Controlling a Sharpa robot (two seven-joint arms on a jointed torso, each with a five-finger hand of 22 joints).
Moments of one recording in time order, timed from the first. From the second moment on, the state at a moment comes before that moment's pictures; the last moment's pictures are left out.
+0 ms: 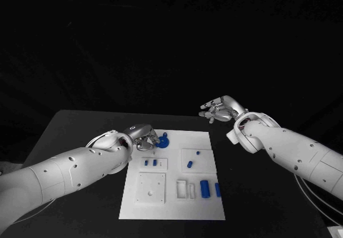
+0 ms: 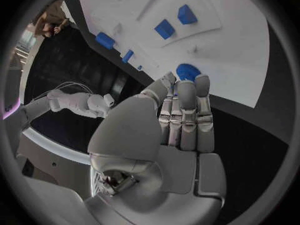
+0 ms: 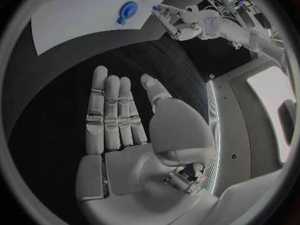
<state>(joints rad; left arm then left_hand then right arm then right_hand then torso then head) 1.23 -0.51 -0.12 1.07 -1.35 -0.32 0.08 1.41 -0.01 0.27 -0.16 0.16 1.18 0.10 0.06 0.06 1.27 0.05 0.05 0.06 1.30 -0.03 1.17 0.31 0.09 1.20 -0.05 0.40 1.31 1.03 -0.69 0.37 1.15 -1.14 -0.35 0.13 1.20 -0.05 0.10 -0.17 0.42 1.05 0.11 0.06 0.07 1.18 0.01 0.64 0.39 1.16 -0.02 0.73 0.60 0.09 1.36 -0.04 0.12 0.67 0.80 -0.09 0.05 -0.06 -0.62</state>
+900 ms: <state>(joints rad) 1.23 -0.55 -0.13 1.05 -1.35 -0.25 0.05 1.41 -0.01 0.26 -0.16 0.15 1.18 0.10 0.06 0.06 1.27 0.05 0.05 0.06 1.30 -0.03 1.17 0.31 0.09 1.20 -0.05 0.40 1.31 1.03 -0.69 0.37 1.15 -1.14 -0.35 0.13 1.20 -0.05 0.10 -0.17 0.42 1.05 0.11 0.06 0.07 1.18 0.01 0.64 0.39 1.16 -0.02 0.73 0.60 0.09 1.36 -0.04 0.12 0.67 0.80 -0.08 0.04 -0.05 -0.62</state>
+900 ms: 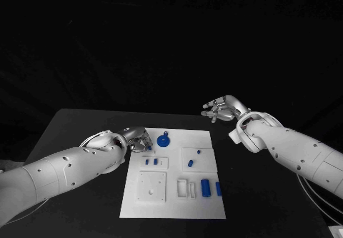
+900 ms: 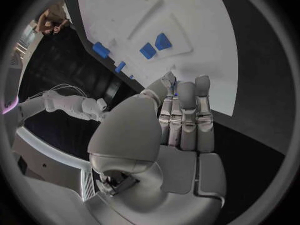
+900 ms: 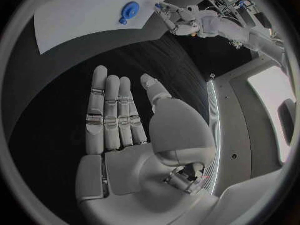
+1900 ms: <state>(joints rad) 1.21 -0.50 -0.14 0.99 -1.35 -0.24 0.05 1.41 -0.01 0.26 -0.16 0.15 1.18 0.10 0.06 0.06 1.27 0.05 0.05 0.06 1.30 -0.03 1.17 0.31 0.09 1.20 -0.05 0.40 1.31 1.03 -0.69 0.37 1.15 -1.14 -0.35 0.13 1.20 -0.05 0.10 -0.17 0.42 1.05 0.11 0.06 0.07 1.18 0.01 0.64 0.39 1.16 -0.02 0.73 0.60 0.09 1.36 -0.03 0.13 0.66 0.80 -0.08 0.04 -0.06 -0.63</state>
